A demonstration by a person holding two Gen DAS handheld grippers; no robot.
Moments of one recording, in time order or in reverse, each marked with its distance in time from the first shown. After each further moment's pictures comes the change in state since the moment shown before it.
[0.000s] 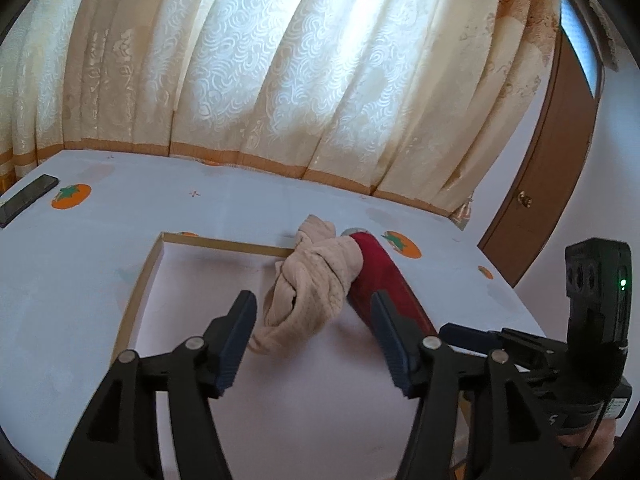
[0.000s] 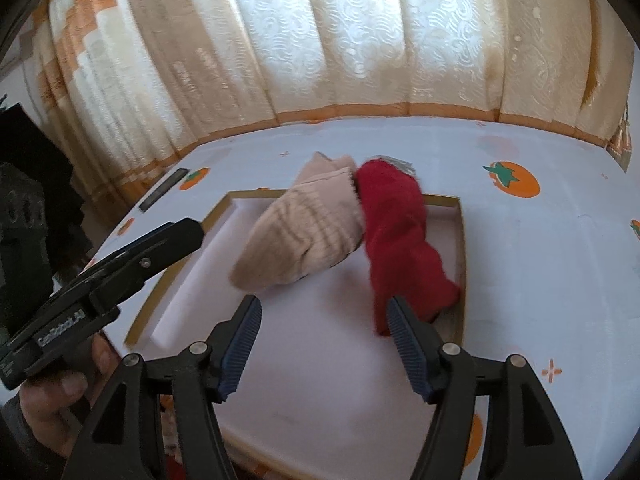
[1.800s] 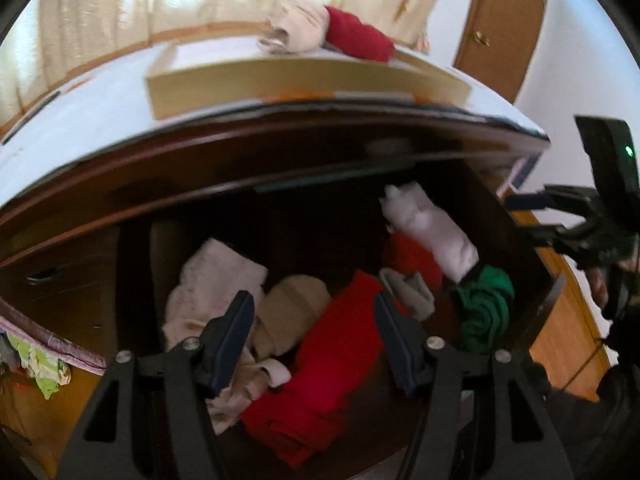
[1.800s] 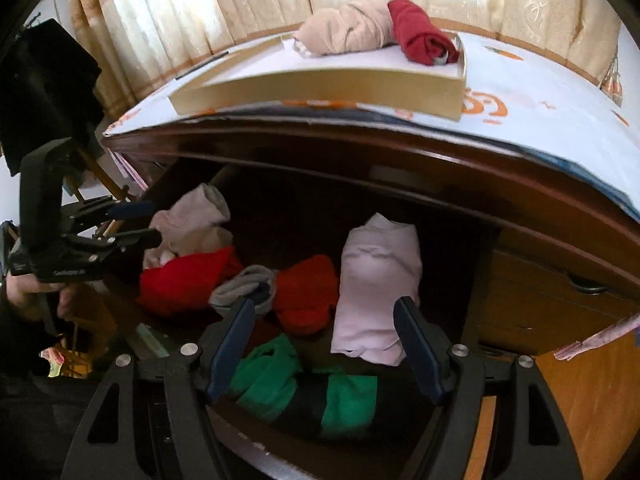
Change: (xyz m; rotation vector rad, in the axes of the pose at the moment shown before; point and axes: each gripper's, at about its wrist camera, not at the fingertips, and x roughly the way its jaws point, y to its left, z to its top) left arm -0.084 0.039 -0.208 0.279 0.399 -0.025; right arm -0.046 0.023 -0.226 -0.106 0.182 -0.006
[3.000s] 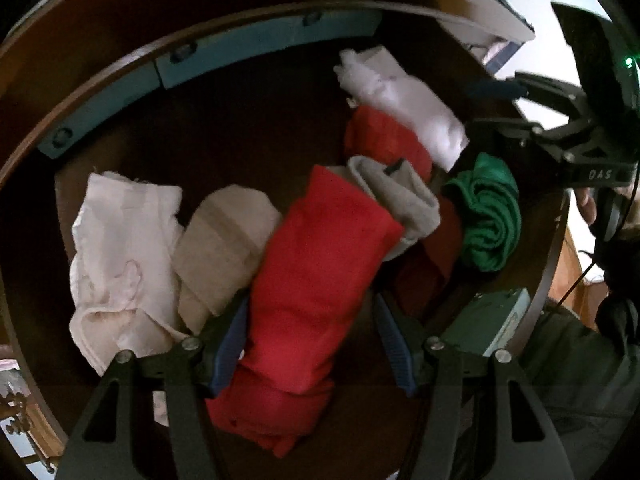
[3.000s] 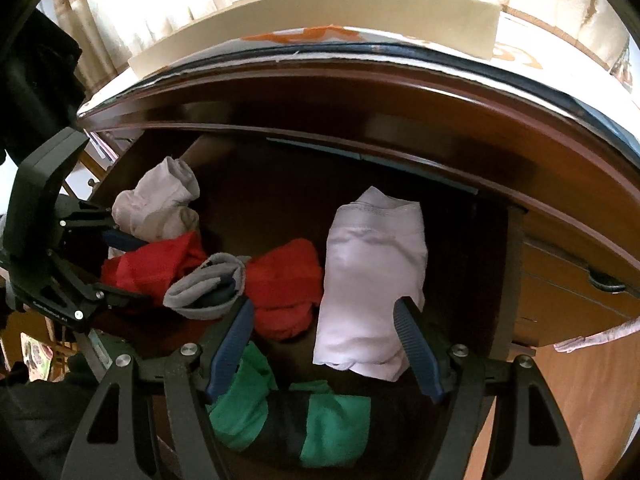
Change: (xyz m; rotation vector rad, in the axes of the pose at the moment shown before) left arm 0.077 -0.020 0.002 0.145 0.465 -0.141; right arm 0.047 -0.005 0.003 -0.004 0.097 -0.039
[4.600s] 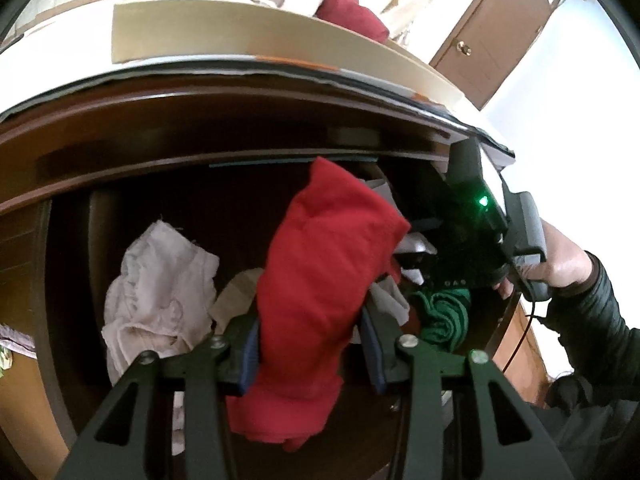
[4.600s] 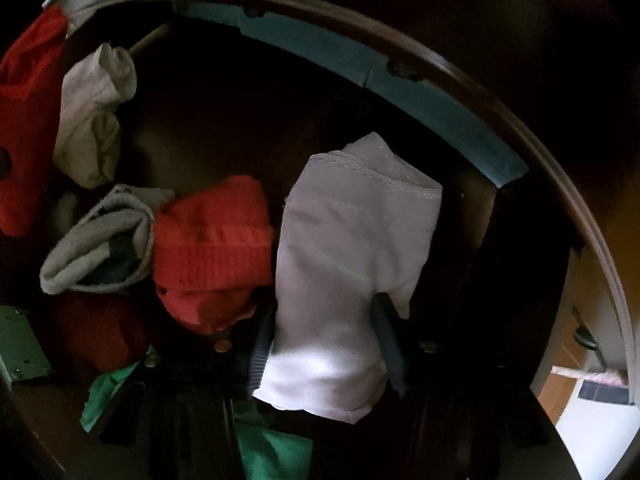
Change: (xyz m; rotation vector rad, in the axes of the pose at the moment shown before) left arm -0.050 0.030 -0.015 -0.203 -0.416 -0.137; right arm 0.085 -0.002 0.013 -0.223 0.312 -0.194
